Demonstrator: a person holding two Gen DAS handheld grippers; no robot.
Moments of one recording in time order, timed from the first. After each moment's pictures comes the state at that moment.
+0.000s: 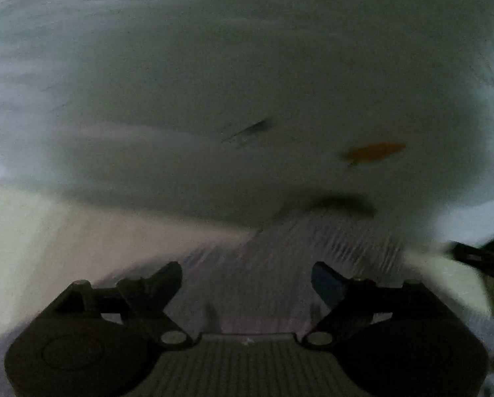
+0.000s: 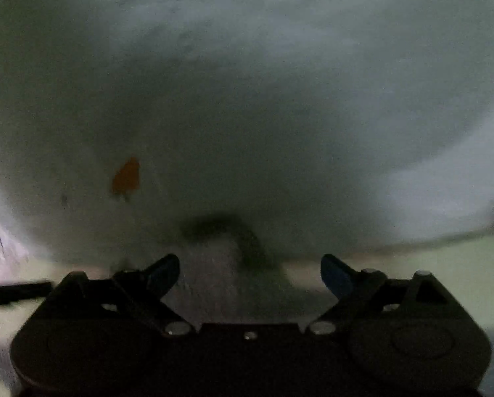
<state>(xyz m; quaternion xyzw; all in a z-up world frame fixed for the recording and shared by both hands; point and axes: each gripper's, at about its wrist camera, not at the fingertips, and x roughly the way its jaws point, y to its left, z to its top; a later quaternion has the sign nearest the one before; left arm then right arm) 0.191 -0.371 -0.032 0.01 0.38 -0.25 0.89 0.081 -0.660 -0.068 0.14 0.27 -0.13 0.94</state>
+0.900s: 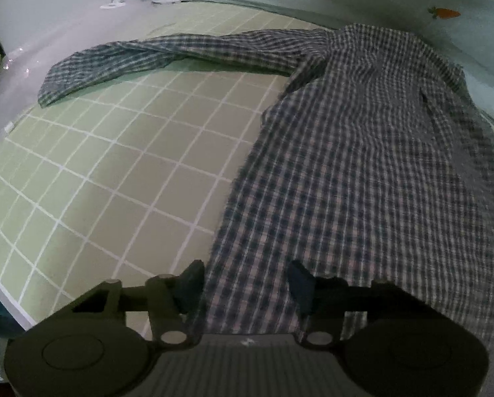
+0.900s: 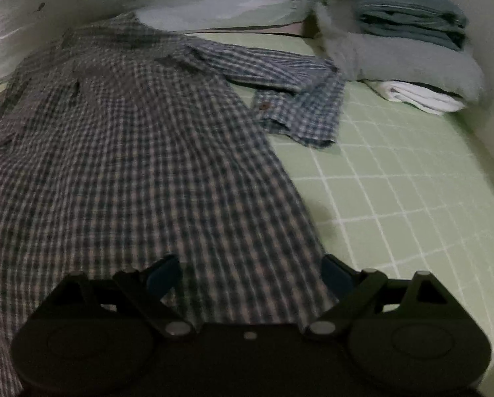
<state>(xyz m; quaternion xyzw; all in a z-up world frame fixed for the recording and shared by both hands) -0.051 -0.151 -0.094 0.01 0.52 -0.11 0.85 -0.248 -0.573 -0.157 0.10 0.44 -0.29 0.84</state>
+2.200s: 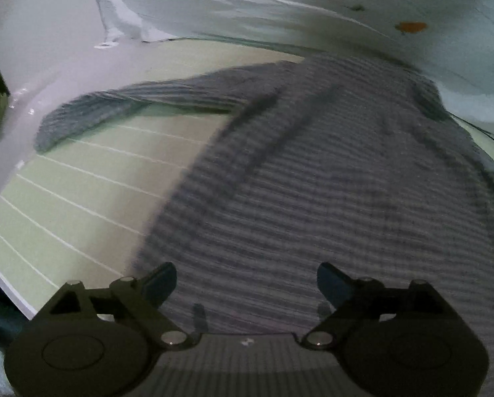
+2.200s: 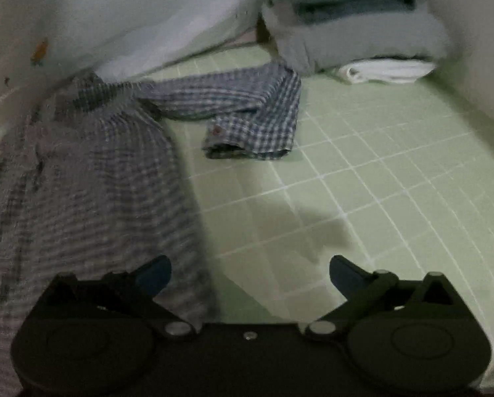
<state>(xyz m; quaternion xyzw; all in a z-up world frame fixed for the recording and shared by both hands) -0.091 -0.217 -0.055 0.04 0.47 -0.11 0.87 -0.262 -0.636 -0.152 0.20 0.39 -0.30 0.85</state>
